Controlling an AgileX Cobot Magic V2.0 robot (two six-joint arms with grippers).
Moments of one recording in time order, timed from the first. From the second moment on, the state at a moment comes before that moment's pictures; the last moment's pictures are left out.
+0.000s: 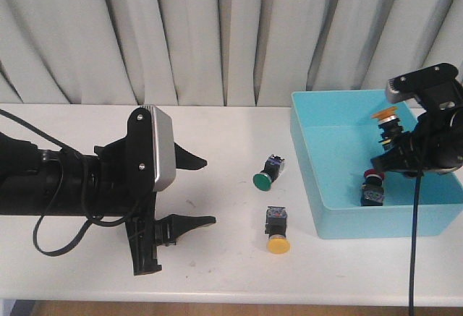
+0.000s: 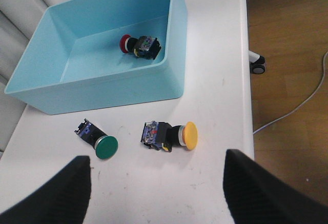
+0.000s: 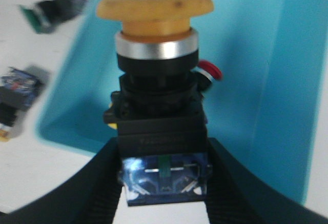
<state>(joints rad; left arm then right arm) -0.45 1.38 -0.87 -1.20 0.59 1.92 0.07 1.43 -1.05 0.00 0.71 -0.25</state>
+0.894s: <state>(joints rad) -0.45 1.38 -0.87 -1.20 0.59 1.92 0.03 2.23 -1.75 0.05 0.94 -0.12</state>
